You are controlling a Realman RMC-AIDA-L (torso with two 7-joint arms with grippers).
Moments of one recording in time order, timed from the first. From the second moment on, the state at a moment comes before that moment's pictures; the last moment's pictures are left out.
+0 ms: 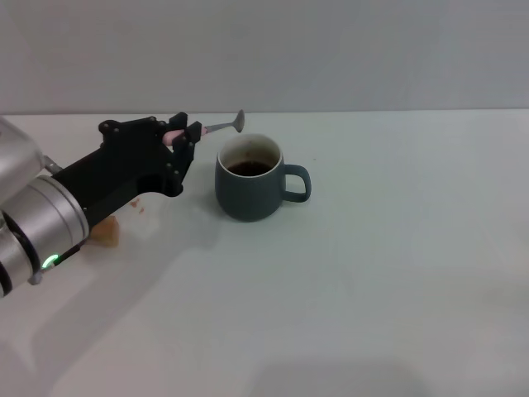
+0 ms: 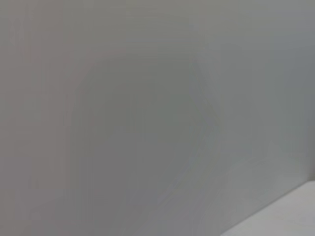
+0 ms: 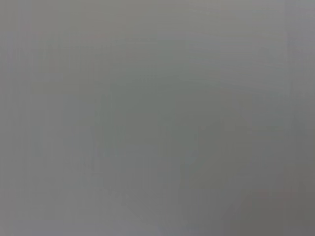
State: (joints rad) left arm -0.09 -1.67 -0.91 -1.50 2.89 0.24 -0.23; right arm 0.09 2.08 0.84 0.37 -1.95 -1.38 -0.12
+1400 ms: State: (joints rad) left arm -0.20 -1.75 -0.93 -1.50 2.89 -0.09 -0.13; right arm 0.09 2.08 0.84 0.36 -1.95 -1.38 -0.12
